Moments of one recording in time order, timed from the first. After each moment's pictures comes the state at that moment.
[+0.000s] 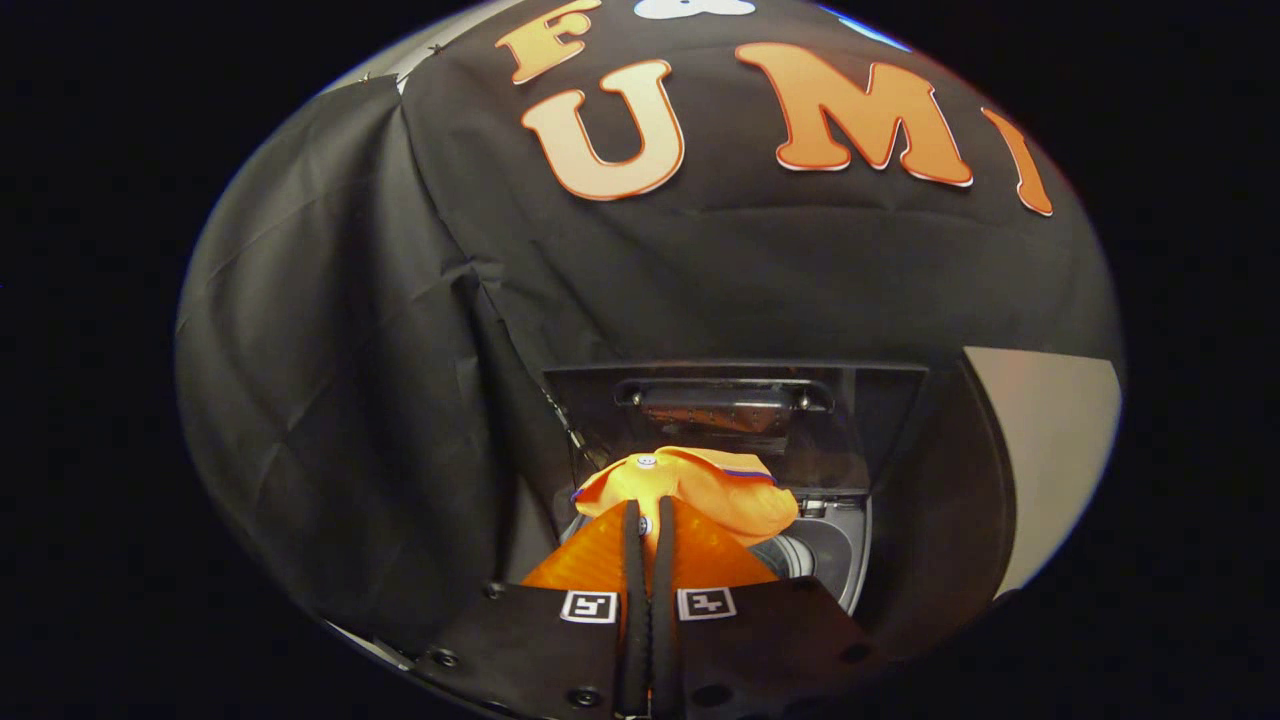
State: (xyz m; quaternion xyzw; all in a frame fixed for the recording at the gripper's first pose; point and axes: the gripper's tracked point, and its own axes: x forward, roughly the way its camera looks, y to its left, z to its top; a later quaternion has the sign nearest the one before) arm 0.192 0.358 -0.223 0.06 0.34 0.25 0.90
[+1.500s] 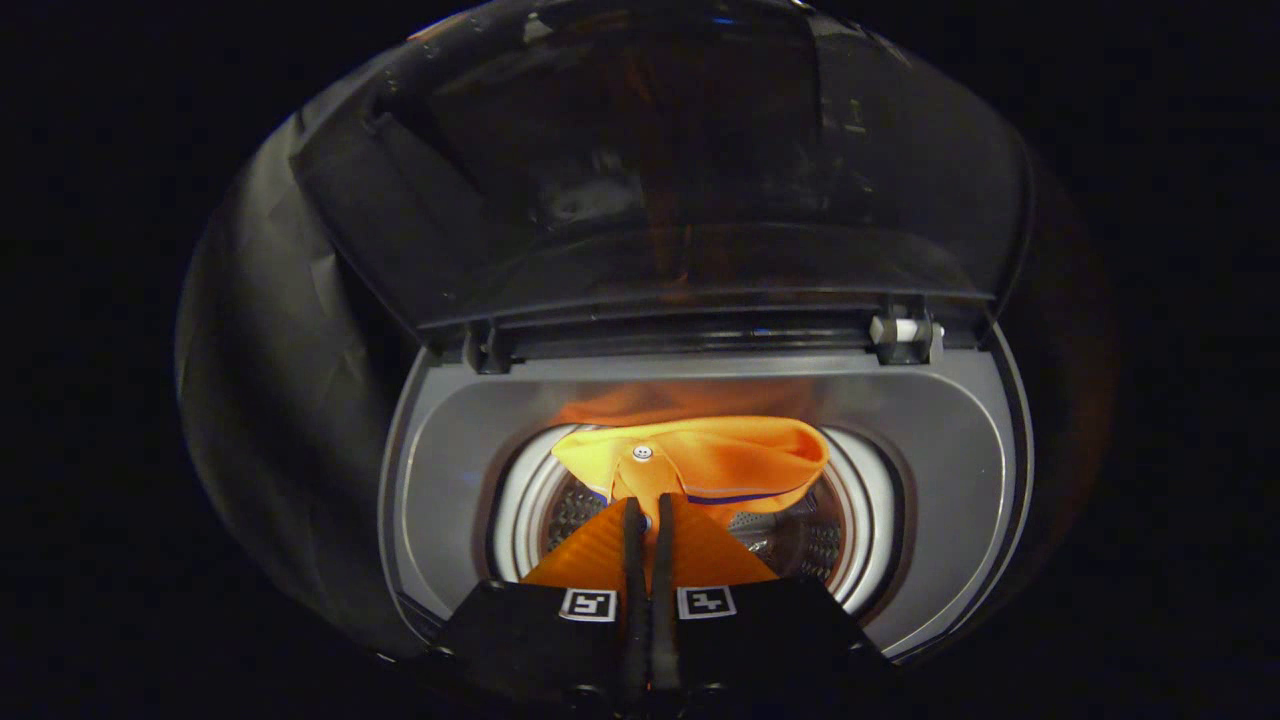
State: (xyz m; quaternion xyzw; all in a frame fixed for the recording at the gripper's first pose) arm 0.224 0.366 -0.502 0.06 0.50 0.15 0.85
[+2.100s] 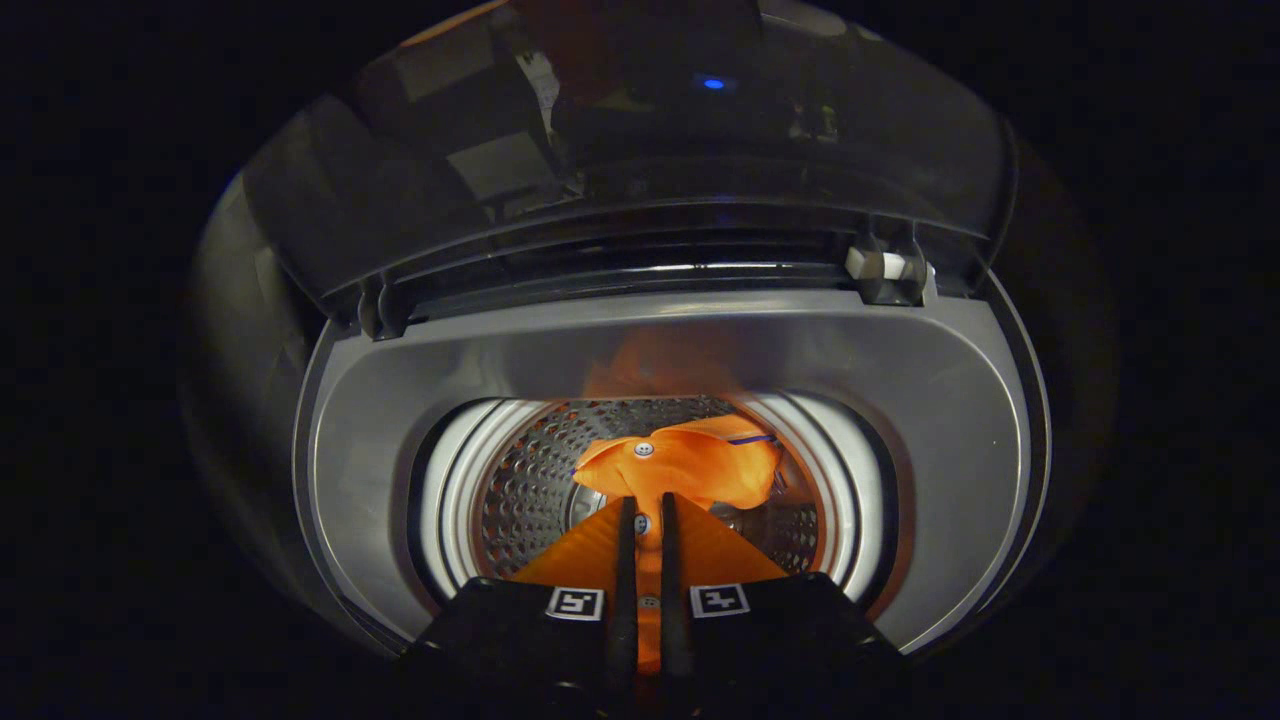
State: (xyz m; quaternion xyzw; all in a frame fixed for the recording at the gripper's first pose) arm 0.227 0.344 -0.537 0.04 0.52 0.09 0.85
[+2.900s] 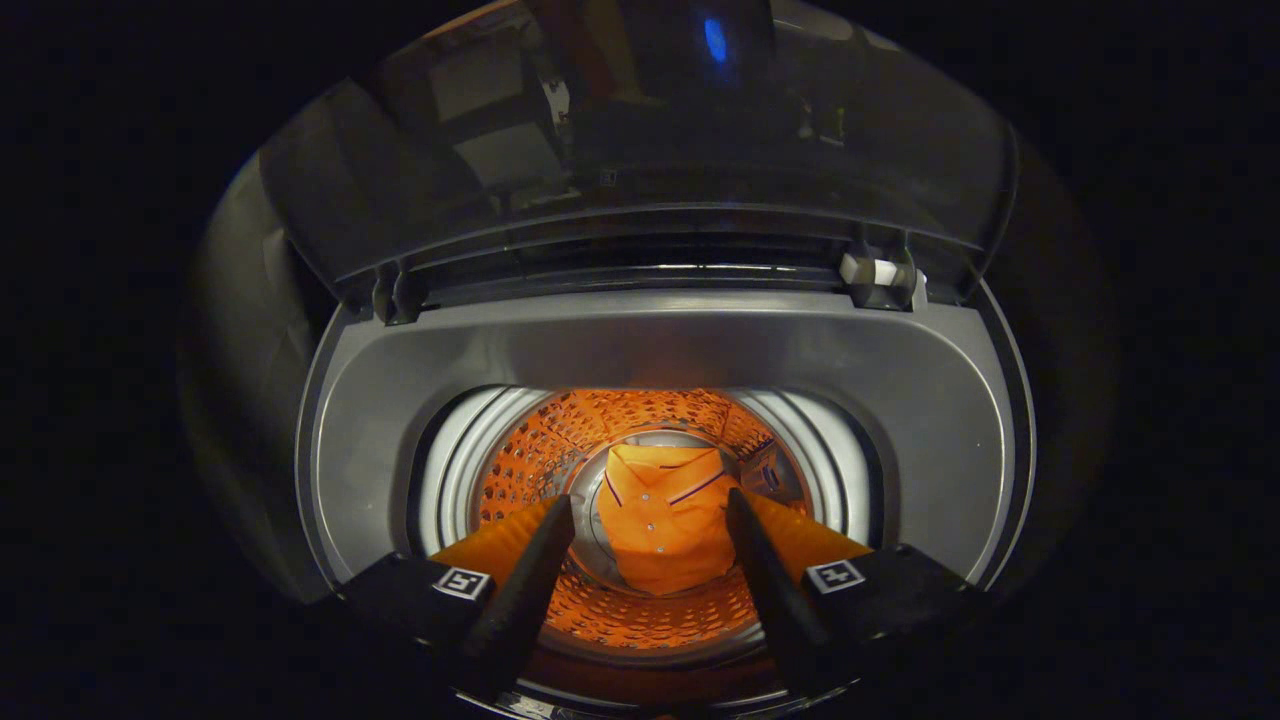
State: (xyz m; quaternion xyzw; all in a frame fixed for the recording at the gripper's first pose) arm 0.219 0.341 -0.527 0.01 0.52 0.11 0.84
